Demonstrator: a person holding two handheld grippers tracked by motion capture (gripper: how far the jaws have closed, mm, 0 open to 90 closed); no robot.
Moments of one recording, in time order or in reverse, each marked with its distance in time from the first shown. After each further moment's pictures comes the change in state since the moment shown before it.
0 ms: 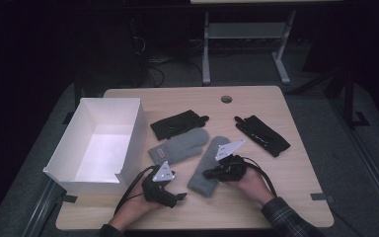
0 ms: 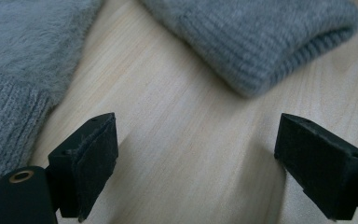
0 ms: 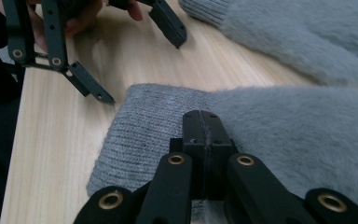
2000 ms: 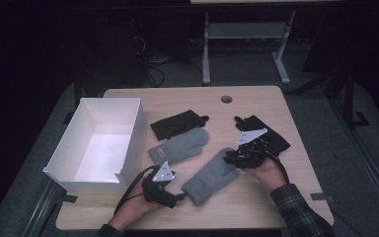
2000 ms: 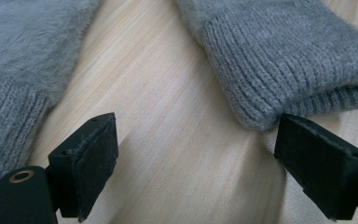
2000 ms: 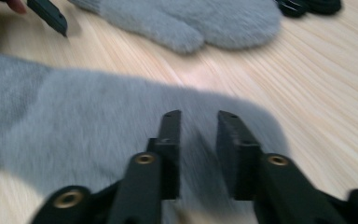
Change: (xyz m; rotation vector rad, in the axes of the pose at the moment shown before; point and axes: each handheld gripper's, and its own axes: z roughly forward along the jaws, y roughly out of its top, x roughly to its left) left arm -0.002 0.000 0.000 -0.003 -0.007 -0.013; right arm -0.038 -0.017 -0.048 0.007 -0.264 0.089
